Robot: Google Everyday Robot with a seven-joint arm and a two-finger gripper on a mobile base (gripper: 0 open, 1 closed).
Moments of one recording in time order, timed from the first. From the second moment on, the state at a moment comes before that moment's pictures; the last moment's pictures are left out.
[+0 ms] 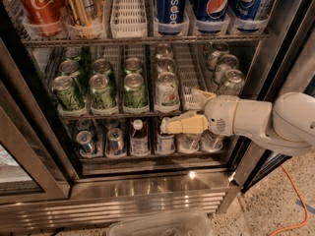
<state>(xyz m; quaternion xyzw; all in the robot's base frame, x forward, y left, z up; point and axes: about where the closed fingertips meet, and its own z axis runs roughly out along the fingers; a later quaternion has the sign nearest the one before) 0.543 -0.072 0.846 -0.35 0.71 0.32 0.52</state>
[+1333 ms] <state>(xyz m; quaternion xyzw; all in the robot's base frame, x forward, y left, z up) 0.550 -0.055 0.840 -0.33 0.70 0.33 0.55</state>
